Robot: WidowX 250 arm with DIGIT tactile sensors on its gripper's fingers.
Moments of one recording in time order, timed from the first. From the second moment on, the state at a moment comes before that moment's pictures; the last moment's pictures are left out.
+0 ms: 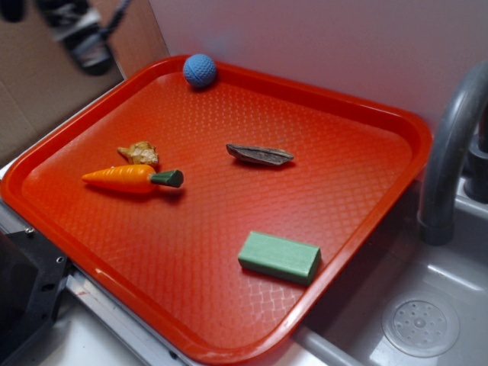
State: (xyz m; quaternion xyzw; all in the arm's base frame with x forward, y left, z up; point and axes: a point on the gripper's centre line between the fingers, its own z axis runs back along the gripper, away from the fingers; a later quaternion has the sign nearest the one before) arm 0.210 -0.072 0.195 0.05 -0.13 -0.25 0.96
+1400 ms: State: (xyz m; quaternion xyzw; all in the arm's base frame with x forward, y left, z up) arm 0.276 -0.091 0.024 -0.01 -0.09 -0.45 0.89
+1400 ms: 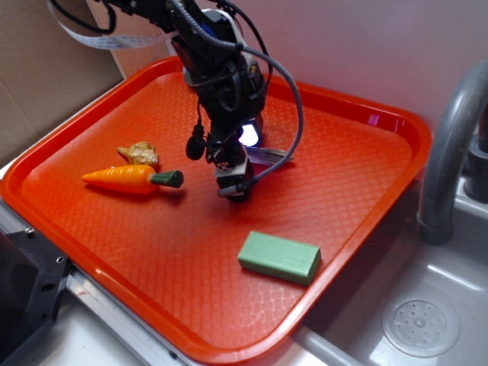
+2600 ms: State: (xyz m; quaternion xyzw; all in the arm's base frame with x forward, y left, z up) arm 0.256 -0.055 0.098 0.04 -0.14 -0.40 0.91
